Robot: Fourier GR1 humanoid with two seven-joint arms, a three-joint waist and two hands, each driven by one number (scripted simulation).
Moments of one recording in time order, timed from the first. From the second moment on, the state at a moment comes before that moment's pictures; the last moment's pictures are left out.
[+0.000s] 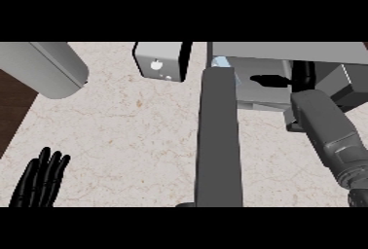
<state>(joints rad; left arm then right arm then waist) 0.49 0.08 -0.21 -2.28 -0.06 -0.03 -0.08 -1.02 -0.30 -0.28 -0.14 0.28 -0.54 -0.71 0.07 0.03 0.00</state>
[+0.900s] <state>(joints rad) 0.52 0.05 -0.27 -2.27 -0.11 -0.01 -0.09 -0.91 -0.26 -0.34 -0.18 0.18 -0.18 -0.82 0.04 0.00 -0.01</state>
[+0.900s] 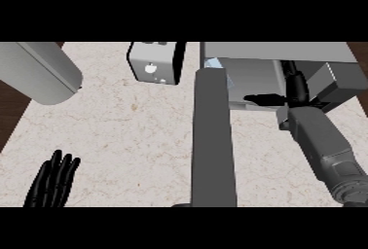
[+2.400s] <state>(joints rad) 0.39 0.10 -0.38 -2.15 -0.11 -0.12 -0.05 -0.31 -0.14 -0.28 -0.41 0.08 0.18 -0.99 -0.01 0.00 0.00</state>
